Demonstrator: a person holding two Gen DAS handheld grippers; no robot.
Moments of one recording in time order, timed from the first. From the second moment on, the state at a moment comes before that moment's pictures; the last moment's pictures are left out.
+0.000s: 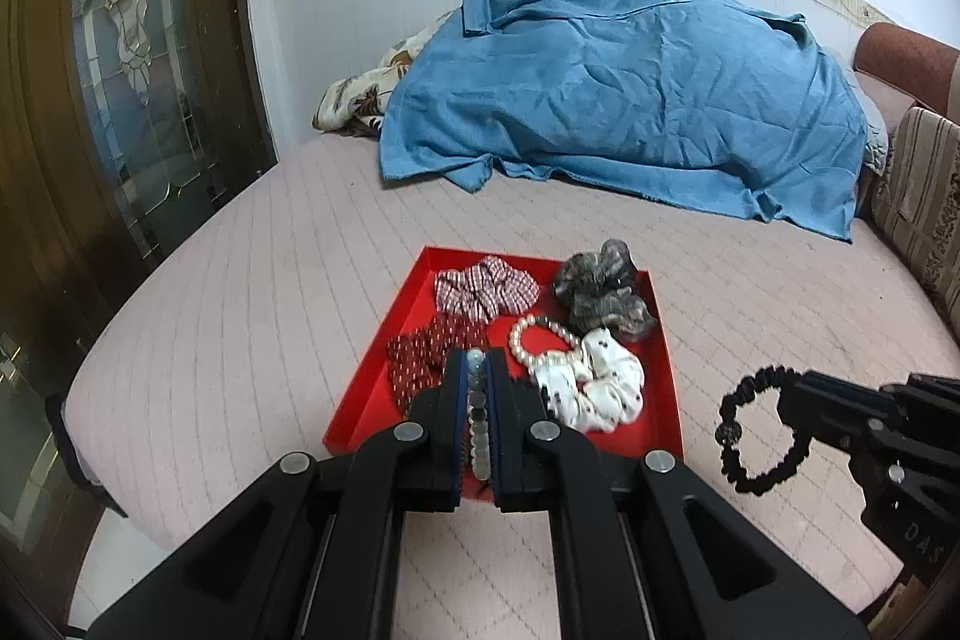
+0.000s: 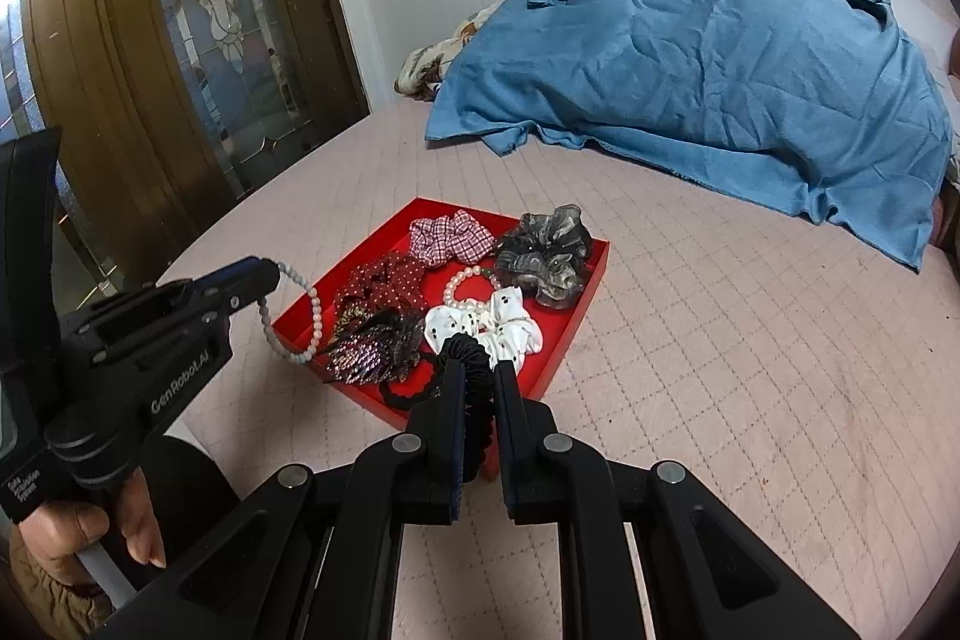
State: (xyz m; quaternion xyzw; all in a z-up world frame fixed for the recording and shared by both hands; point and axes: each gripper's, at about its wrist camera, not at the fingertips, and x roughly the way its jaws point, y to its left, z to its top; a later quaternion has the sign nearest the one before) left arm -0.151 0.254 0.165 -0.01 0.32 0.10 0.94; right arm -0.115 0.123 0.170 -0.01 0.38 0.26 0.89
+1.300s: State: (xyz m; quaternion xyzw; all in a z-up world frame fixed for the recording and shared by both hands) left arm -0.030 0.382 0.139 -0.21 0.34 -0.03 0.91; right arm -0.035 0.176 0.122 0.03 0.47 0.30 0.83
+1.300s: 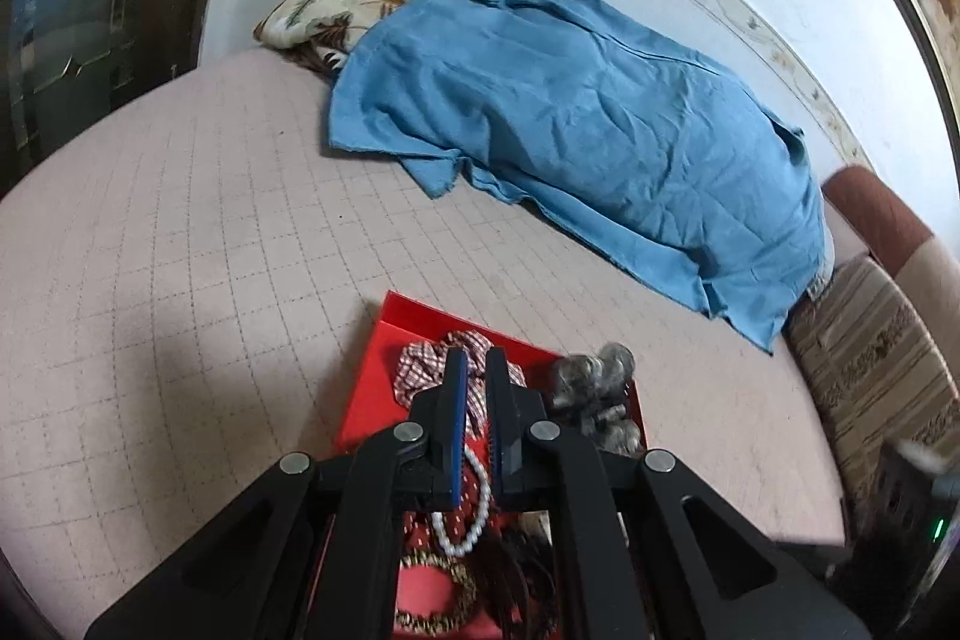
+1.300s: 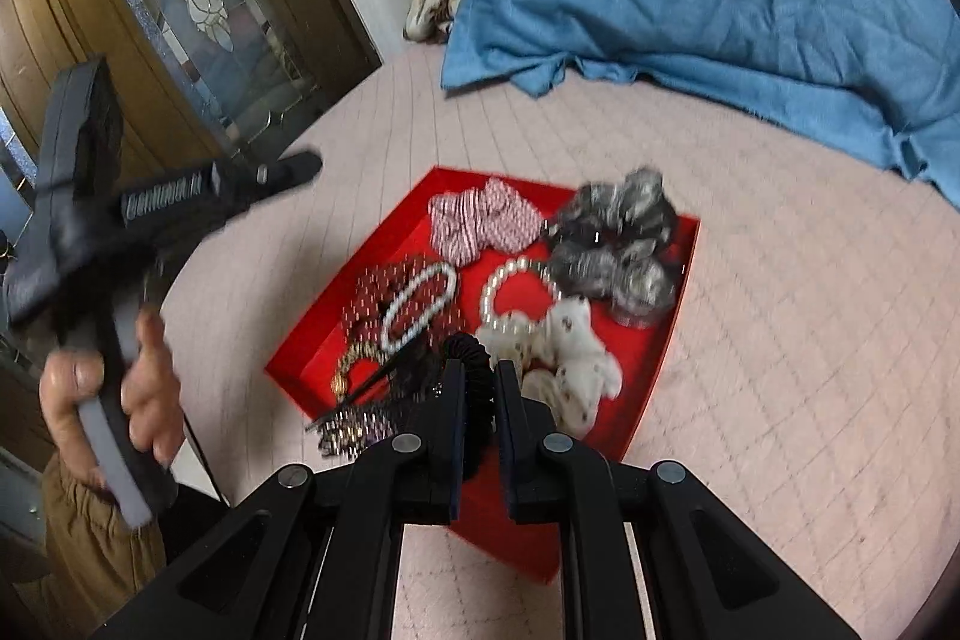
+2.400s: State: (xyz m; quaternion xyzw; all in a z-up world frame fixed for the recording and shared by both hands) left arm -0.048 0.355 0.131 -0.10 0.33 0.11 0.93; right arm -0.054 0.166 0.109 0.00 0.47 0.25 0.85
